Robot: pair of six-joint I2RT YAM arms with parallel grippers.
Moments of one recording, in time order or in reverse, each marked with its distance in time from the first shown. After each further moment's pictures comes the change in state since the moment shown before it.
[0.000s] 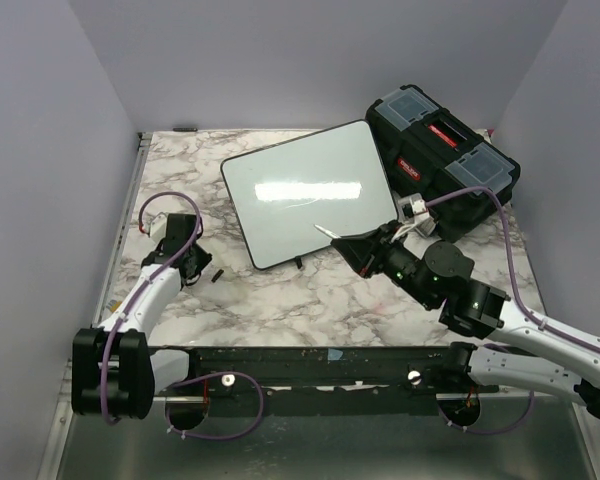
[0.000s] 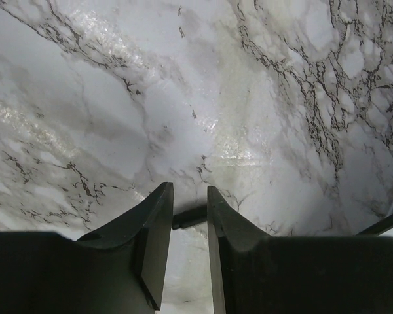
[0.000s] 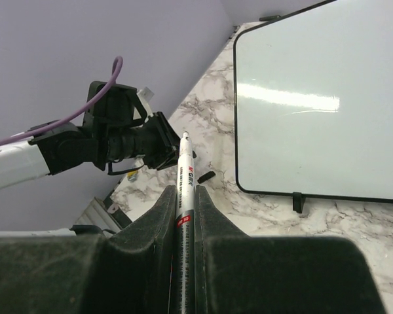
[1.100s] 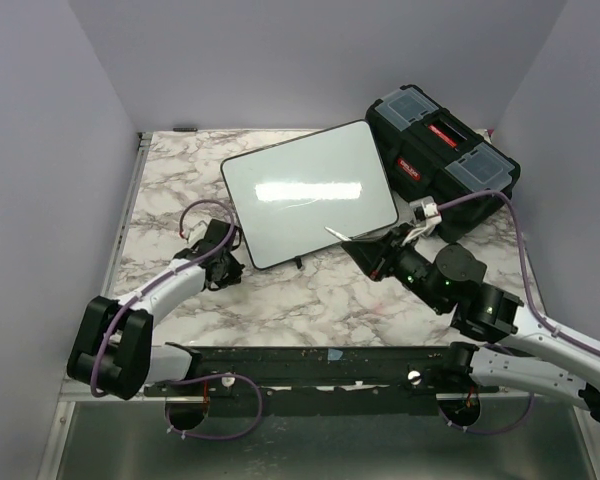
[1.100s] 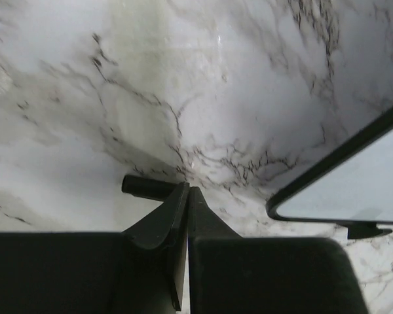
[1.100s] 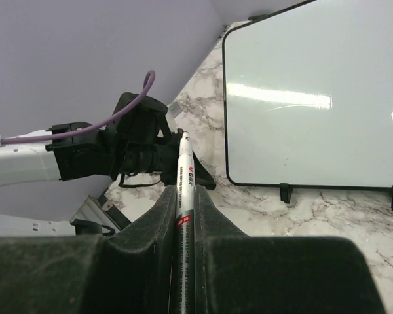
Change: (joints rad) left arm -0.236 0.116 -0.016 0.023 0.058 -0.146; right arm 0.000 -0.066 0.000 -0.090 0.022 -0.002
